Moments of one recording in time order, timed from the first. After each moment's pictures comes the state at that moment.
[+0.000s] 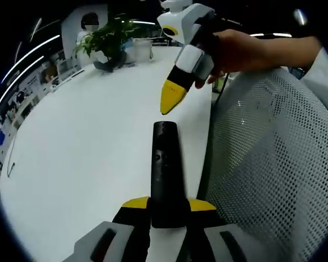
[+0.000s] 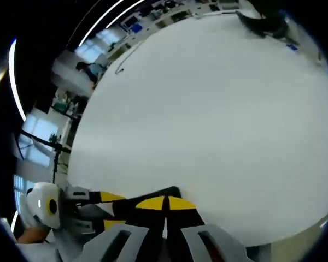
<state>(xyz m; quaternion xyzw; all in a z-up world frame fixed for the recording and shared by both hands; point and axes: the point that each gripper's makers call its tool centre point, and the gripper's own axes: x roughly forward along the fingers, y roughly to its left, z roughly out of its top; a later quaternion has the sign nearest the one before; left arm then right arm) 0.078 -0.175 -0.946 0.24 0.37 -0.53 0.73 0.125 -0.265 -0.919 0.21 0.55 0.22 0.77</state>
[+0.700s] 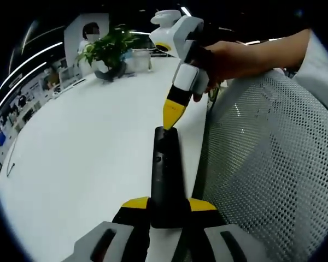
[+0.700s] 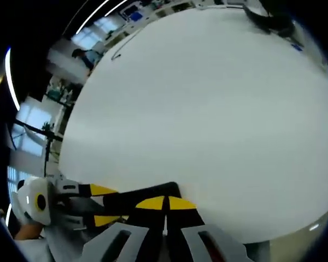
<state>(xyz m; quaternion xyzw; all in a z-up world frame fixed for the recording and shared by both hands) 0.076 -0.178 -0.945 0.23 0.34 -0.53 0.74 0.114 -0.267 -0.936 0.17 0.58 0.20 0.77</state>
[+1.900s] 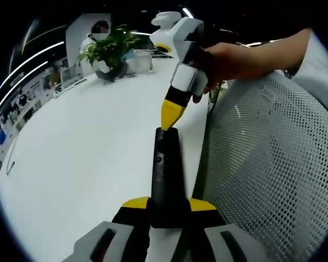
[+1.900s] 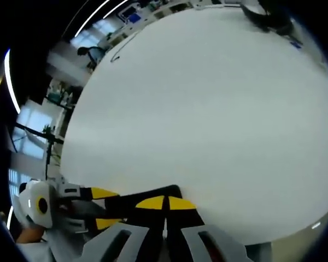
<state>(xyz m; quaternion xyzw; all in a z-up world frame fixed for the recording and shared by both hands) 0.076 -0.180 -0.946 0.22 0.34 -0.53 0.75 0.117 -0.264 -0.936 0.17 0.58 0.20 0.77</state>
